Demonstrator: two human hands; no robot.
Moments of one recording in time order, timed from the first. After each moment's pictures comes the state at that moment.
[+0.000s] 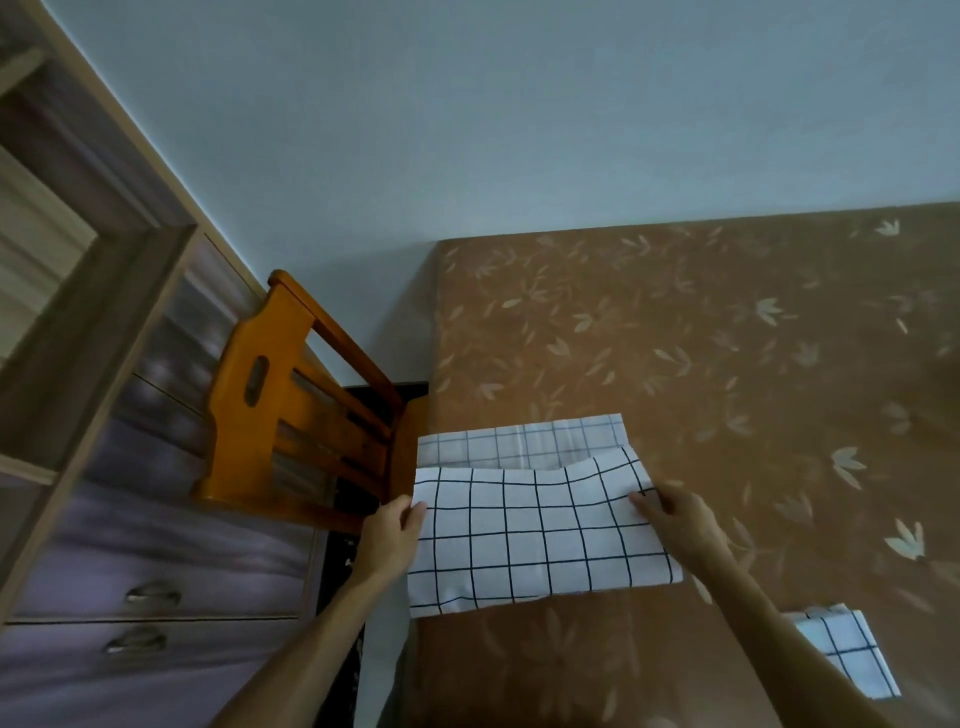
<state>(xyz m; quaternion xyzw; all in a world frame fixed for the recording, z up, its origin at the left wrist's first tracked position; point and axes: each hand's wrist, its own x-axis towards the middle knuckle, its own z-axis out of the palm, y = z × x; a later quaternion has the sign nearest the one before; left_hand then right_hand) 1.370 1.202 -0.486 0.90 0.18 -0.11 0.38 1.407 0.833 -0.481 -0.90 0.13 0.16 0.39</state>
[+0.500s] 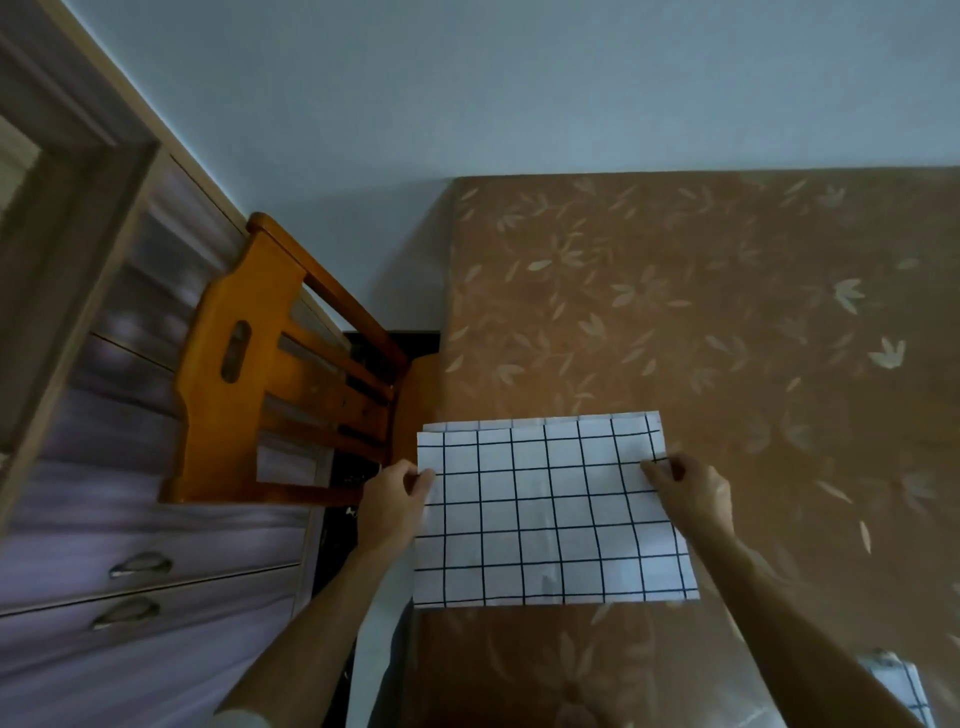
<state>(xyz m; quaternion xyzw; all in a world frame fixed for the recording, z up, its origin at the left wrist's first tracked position) 1.426 1.213 -0.515 0.90 0.23 -0.12 0.34 1.481 0.858 -0.519 -0.92 0.20 0.15 0.30</state>
